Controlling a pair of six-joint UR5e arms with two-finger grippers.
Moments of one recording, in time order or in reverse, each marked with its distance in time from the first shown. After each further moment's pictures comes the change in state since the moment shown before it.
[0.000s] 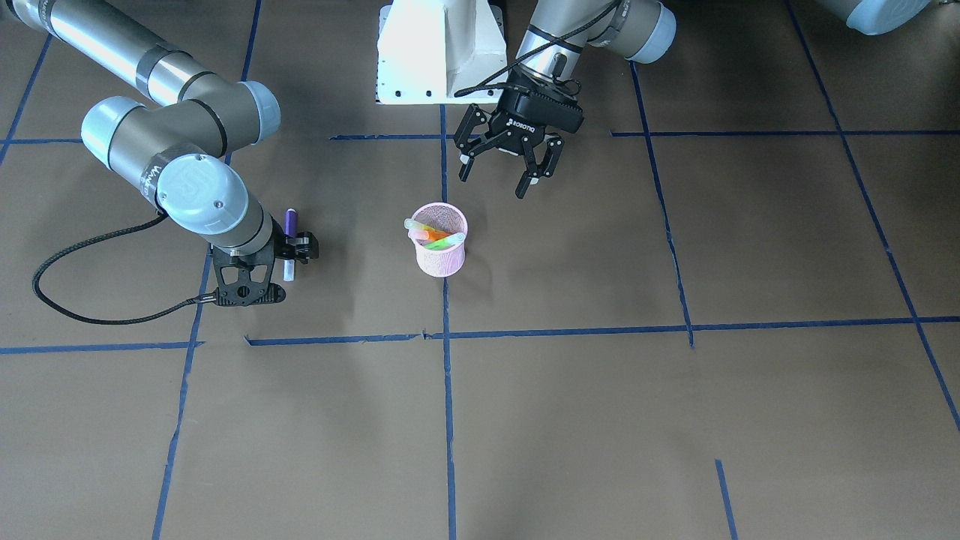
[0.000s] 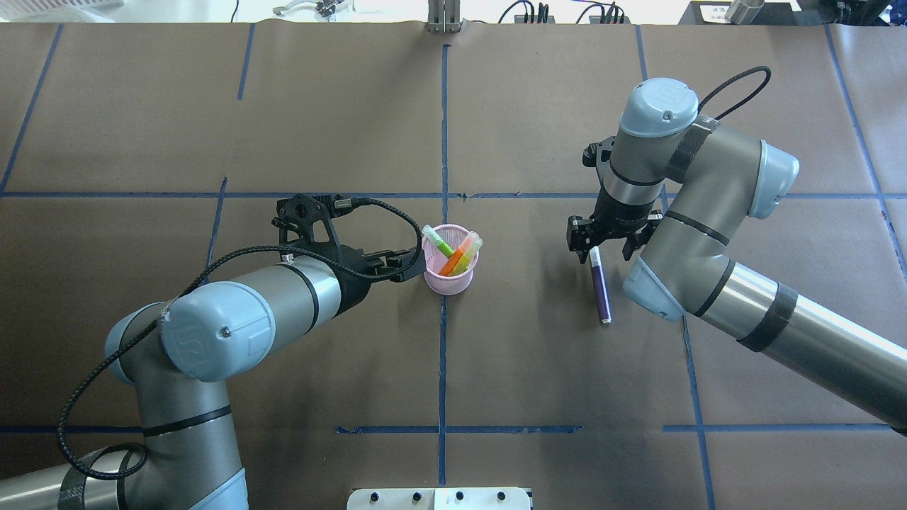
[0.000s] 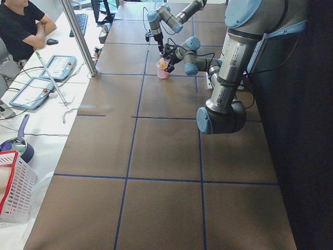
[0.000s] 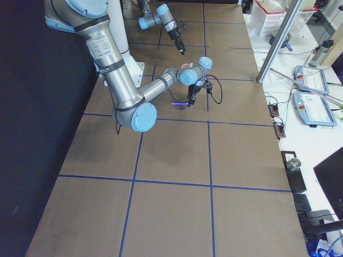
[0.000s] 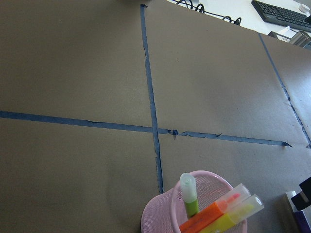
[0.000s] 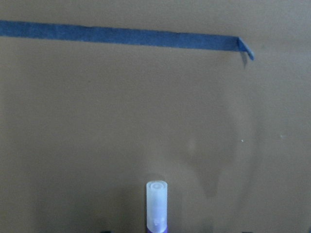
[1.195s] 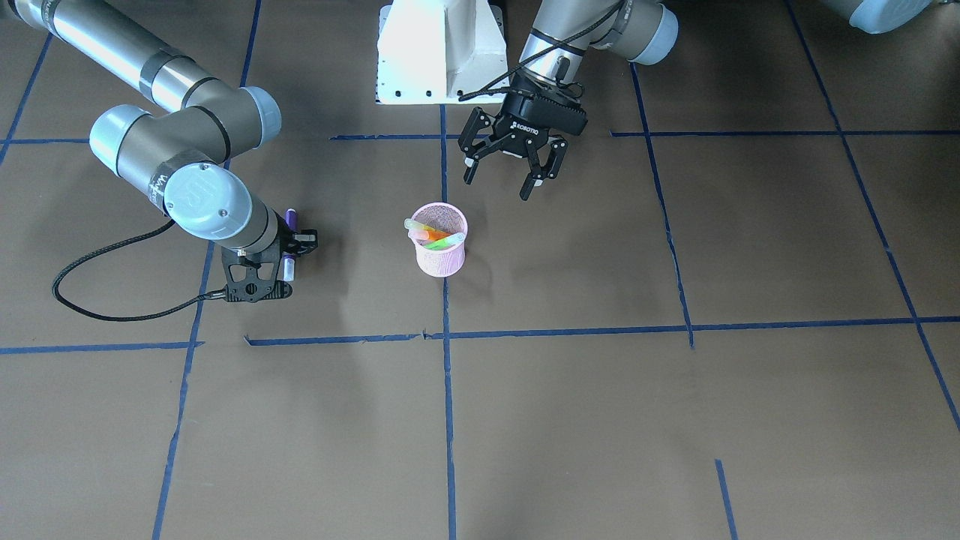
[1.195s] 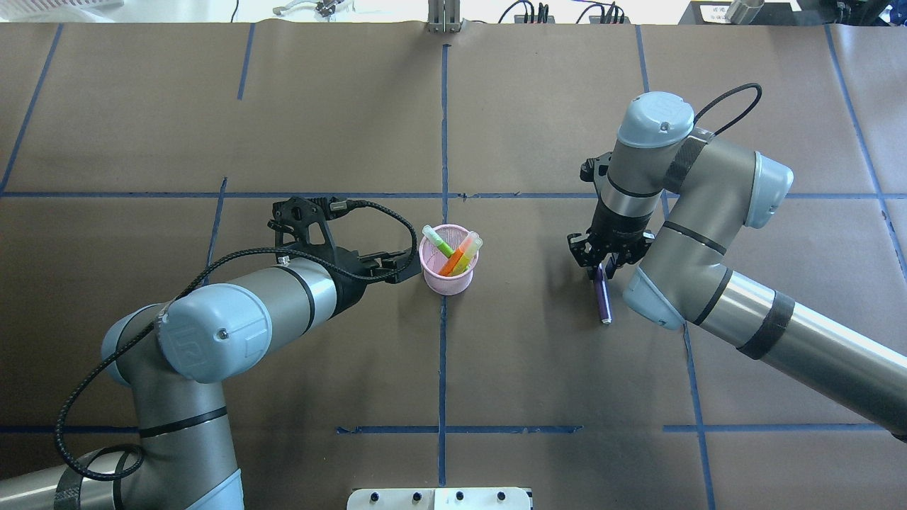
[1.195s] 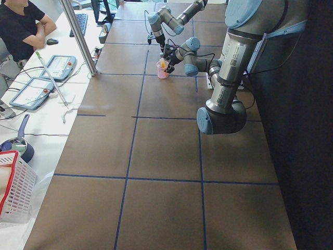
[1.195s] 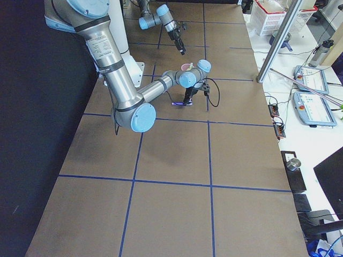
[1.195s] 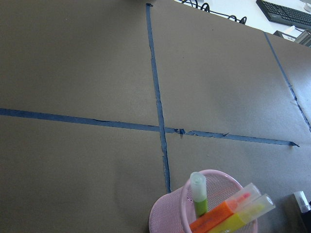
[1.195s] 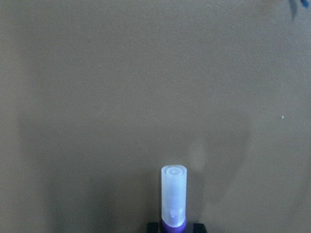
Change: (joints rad) left arm 0.001 0.025 -0.001 -0.010 0.003 -0.006; right arm -0.017 -0.010 -0.015 0.003 0.033 0.013
